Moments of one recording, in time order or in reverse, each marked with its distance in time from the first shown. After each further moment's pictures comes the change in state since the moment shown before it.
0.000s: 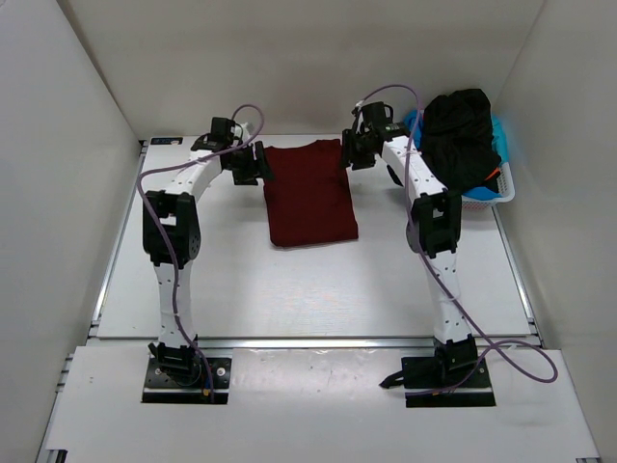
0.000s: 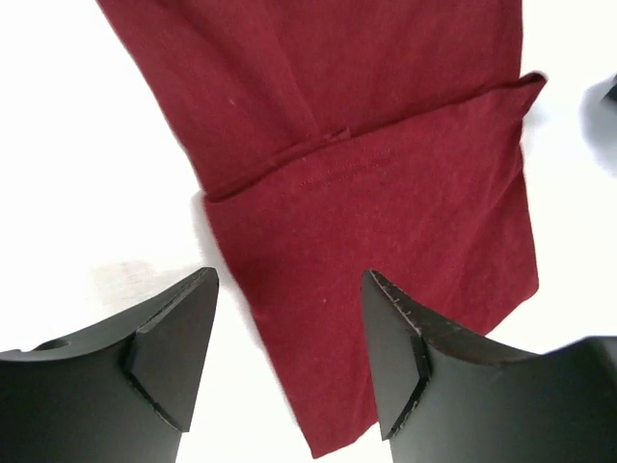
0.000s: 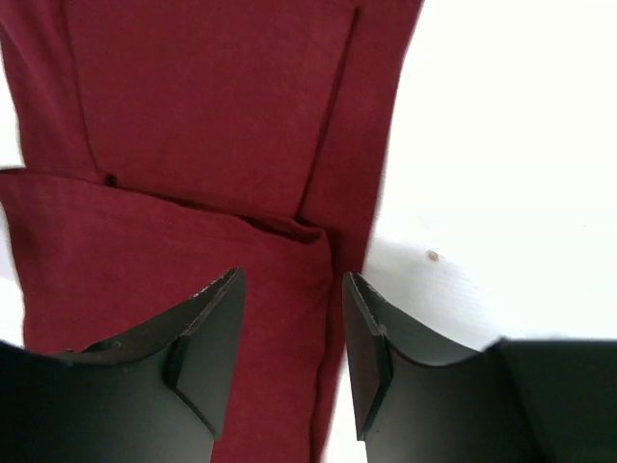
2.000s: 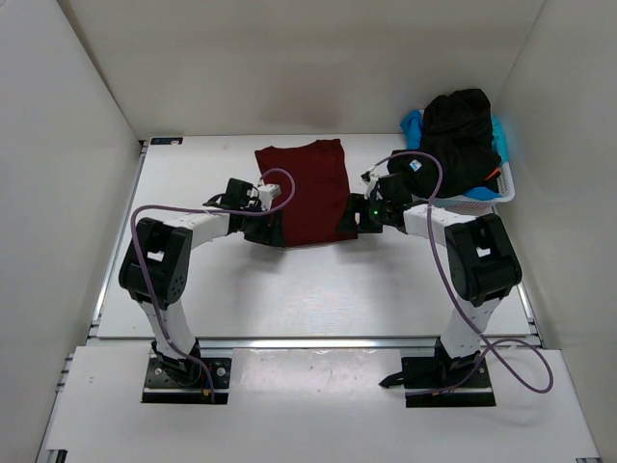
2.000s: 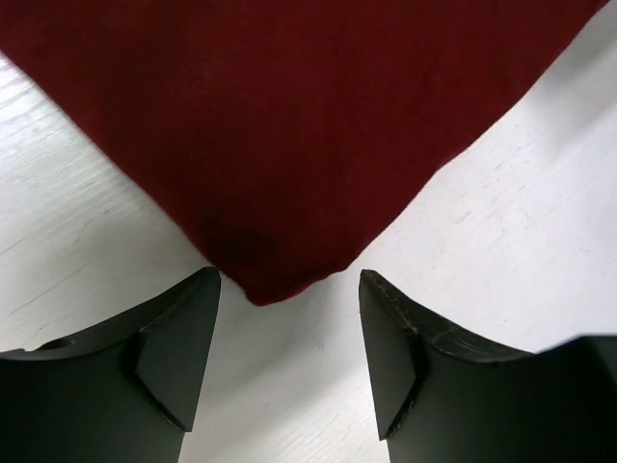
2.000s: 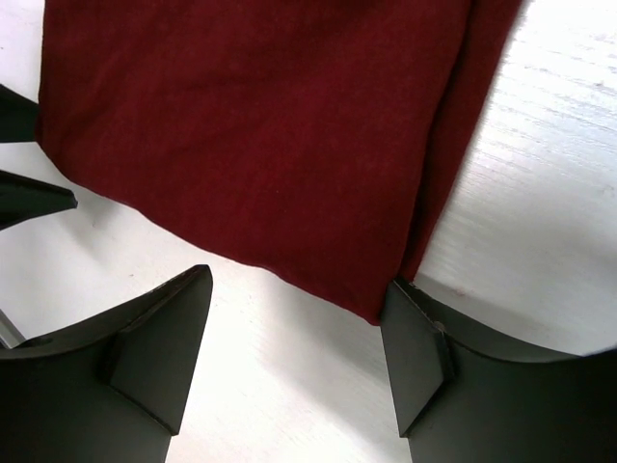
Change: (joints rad) left arm -0.161 -0.424 -0.831 0.353 0.034 0.247; right arm 0.038 -0.690 -1.390 0.749 -0.240 0.098
